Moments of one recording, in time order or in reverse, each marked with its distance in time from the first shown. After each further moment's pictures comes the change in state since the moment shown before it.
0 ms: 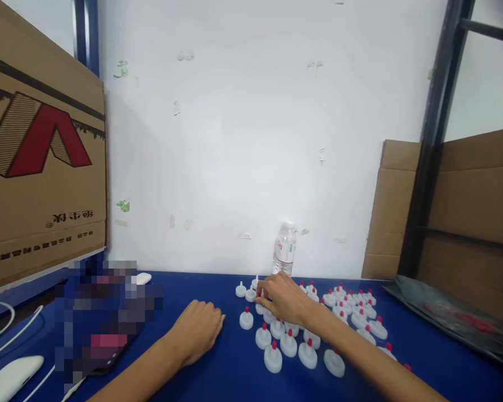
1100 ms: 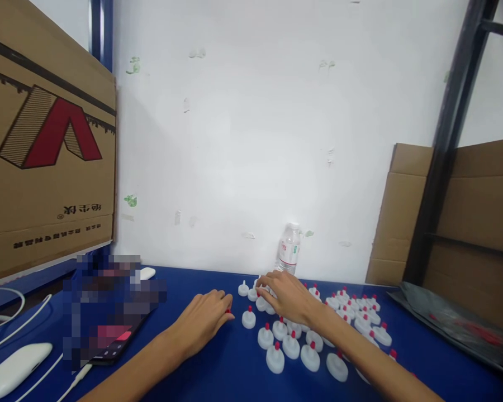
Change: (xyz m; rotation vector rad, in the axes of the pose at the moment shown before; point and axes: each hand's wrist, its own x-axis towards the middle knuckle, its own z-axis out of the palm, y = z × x) left_hand 0.001 -0.007 -0.017 -0.277 0.057 -0.005; right_hand 0.001 -0.004 -0.006 -0.024 -0.027 0.010
